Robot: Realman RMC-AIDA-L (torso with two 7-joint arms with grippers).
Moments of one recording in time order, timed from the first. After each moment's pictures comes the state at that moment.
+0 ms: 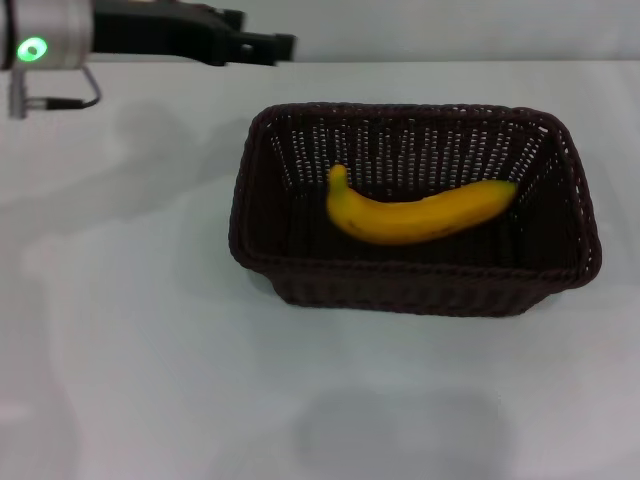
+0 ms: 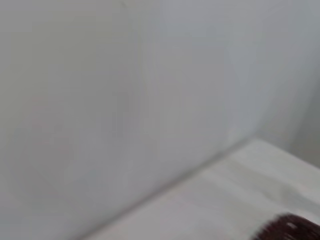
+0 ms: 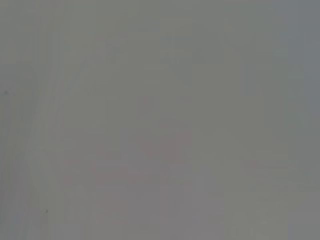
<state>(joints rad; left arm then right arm) -0.71 -2.08 0.85 1.07 -1.03 -1.36 1.07 0.36 2.01 -0.69 -0.48 2.17 1.13 -2.61</state>
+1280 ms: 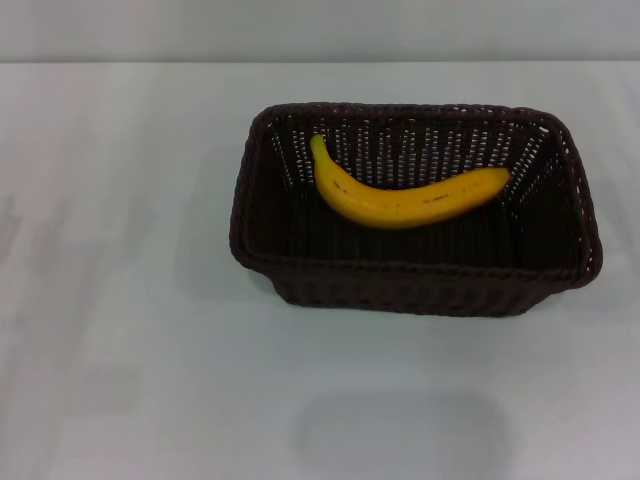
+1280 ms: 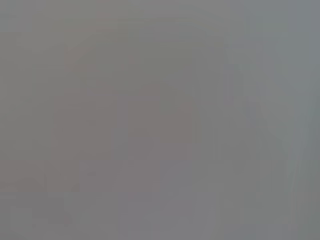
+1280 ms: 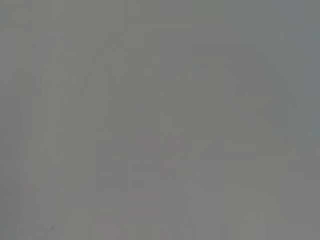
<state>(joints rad) -0.22 -2.09 0.84 0.17 -2.61 -1.45 2.72 0.35 2.01 -0.65 -0.27 2.26 1.28 -2.63</state>
